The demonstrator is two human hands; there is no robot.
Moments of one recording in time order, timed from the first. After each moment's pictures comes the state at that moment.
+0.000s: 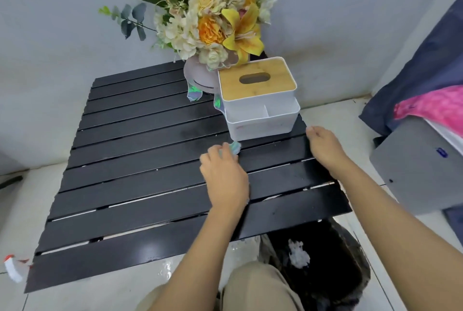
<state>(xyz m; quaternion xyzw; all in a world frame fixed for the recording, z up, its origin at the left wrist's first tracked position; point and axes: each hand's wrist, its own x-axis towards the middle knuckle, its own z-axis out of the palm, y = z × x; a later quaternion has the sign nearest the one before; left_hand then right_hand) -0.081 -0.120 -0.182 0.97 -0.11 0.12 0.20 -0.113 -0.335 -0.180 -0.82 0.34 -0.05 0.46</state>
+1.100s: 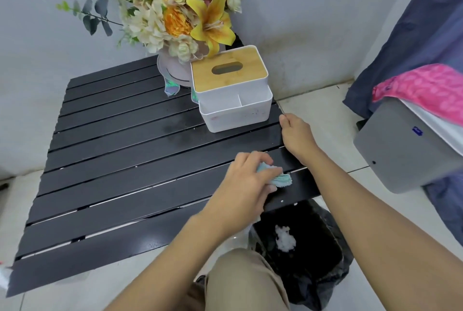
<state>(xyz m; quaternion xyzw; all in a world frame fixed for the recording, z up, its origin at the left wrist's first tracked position) -0.141 -0.124 -0.138 0.82 -0.52 -0.03 0.23 -0.112 -0.333 -0.194 -0.83 0.31 -0.09 0.46</state>
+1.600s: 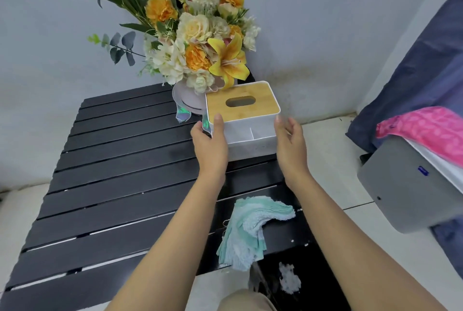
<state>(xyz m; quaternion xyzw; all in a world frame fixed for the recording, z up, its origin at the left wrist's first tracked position) -0.024 -0.163 -0.111 0.73 0.08 -0.07 0.68 -0.085 -0.290 -0.140 -0.65 0.31 -0.24 0.65</state>
